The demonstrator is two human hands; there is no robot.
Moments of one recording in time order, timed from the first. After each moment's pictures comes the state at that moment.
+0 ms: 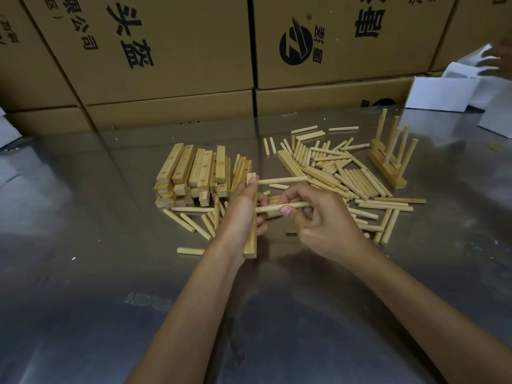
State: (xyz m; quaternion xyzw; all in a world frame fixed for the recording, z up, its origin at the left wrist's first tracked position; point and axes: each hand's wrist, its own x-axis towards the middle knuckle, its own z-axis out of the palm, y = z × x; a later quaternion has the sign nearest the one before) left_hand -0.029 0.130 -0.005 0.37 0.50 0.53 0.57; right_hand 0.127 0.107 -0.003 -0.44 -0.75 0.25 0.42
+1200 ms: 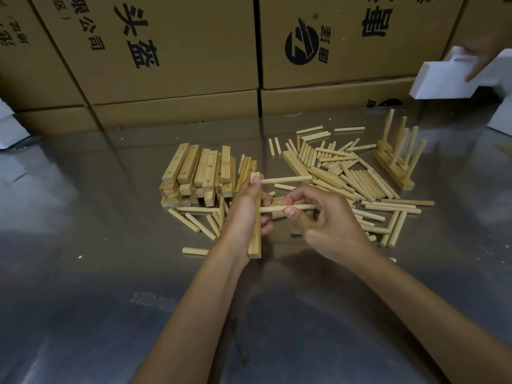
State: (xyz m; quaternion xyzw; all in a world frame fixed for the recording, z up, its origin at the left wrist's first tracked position) left_hand -0.027 0.125 0.003 0.36 0.48 0.54 0.59; right_hand 0.122 0.106 -0.002 -0.43 -0.72 0.31 0.45
